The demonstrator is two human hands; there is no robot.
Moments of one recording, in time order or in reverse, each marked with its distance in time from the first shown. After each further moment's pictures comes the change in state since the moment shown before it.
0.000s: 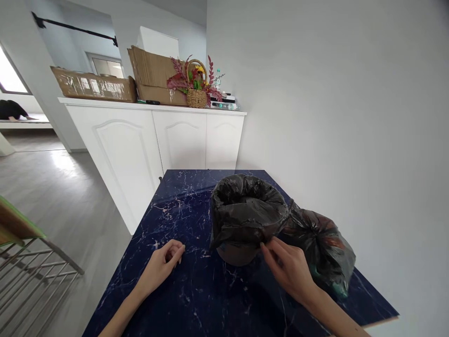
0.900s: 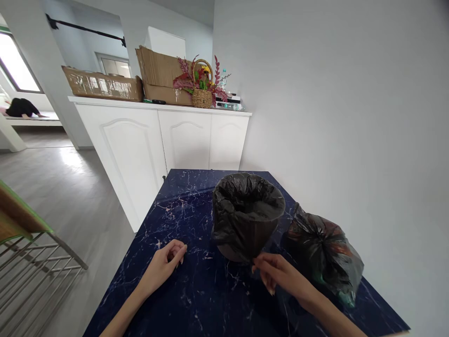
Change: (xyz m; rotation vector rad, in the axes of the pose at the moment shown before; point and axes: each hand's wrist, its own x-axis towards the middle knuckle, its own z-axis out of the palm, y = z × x) left_hand -0.001 0.003 0.001 -0.044 0.010 -0.052; right_hand -0.005 0.009 0.017 0.751 -0.642 0.746
